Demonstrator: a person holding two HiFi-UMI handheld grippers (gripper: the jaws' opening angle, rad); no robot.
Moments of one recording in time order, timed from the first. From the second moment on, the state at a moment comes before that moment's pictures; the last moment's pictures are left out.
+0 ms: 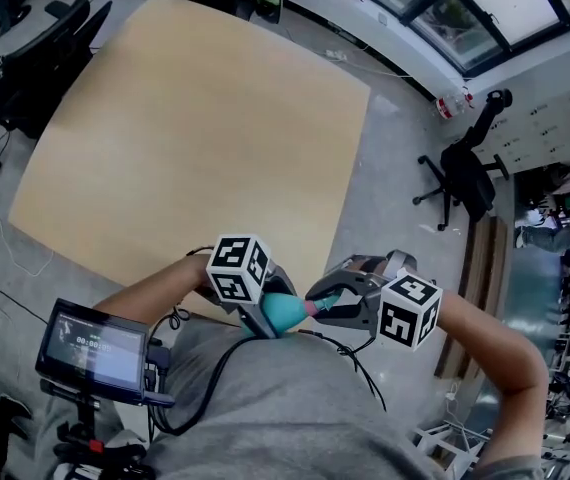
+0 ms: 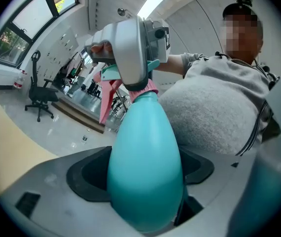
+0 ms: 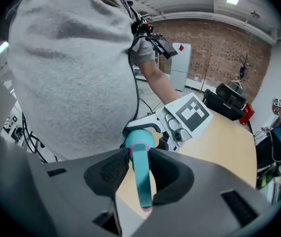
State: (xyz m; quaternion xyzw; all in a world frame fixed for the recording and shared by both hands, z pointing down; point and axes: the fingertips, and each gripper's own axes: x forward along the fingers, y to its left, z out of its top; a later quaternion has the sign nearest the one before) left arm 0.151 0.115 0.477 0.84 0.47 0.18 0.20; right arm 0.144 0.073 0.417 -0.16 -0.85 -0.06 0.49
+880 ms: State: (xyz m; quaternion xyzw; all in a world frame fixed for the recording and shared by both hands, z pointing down) left arm 0.157 0.115 0.467 0.85 0.47 0.17 0.19; right arm 0.153 0.076 0.406 -0.12 -0.87 -0.03 0.48
